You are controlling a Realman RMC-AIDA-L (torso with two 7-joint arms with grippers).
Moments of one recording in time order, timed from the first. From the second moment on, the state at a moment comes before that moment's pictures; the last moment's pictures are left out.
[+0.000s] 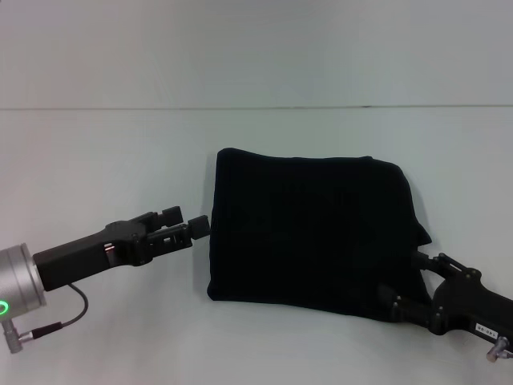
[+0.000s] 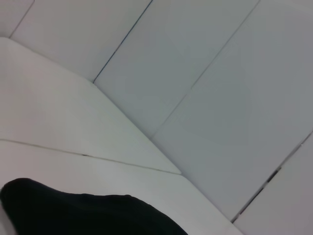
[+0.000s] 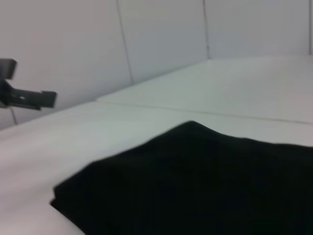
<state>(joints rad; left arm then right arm) -0.39 -2.14 0.63 0.64 1.83 1.56 -1.67 0.36 2.09 -0.70 -0.29 -1.72 -1.27 0.87</state>
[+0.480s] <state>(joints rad) -0.40 -2.13 0.60 0.65 1.88 1.55 -1.77 0.35 2.09 -0.65 -0.31 -1.70 -1.33 0.87</state>
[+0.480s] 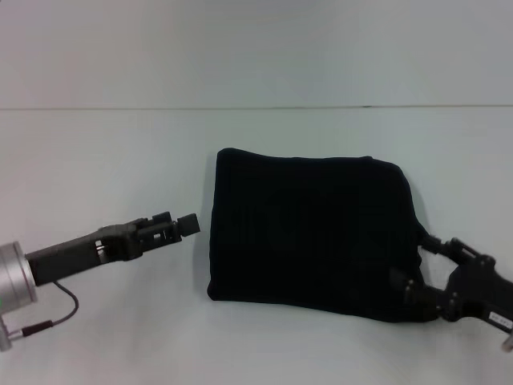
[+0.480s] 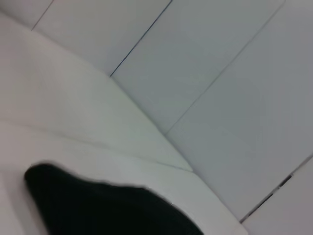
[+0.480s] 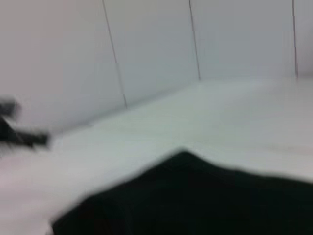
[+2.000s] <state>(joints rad) -0.72 -2.10 0.76 0.51 2.22 1.20 -2.39 0.24 2.09 -0.63 -0.40 -1.92 -1.54 0.76</state>
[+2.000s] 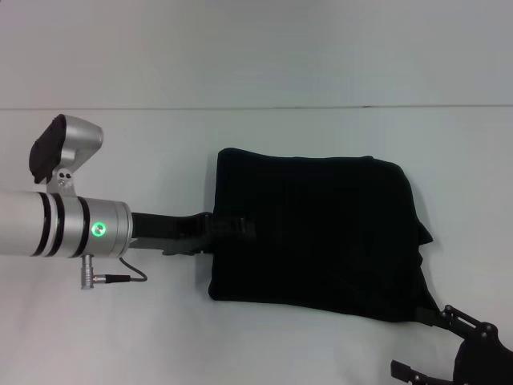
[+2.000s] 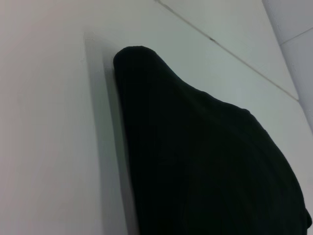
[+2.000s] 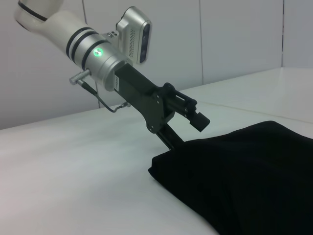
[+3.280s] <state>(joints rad) -0.70 -2.11 0.78 0.55 2.22 1.17 -2.34 0.24 2.09 -0.61 -0.40 -1.91 -1.55 0.77</state>
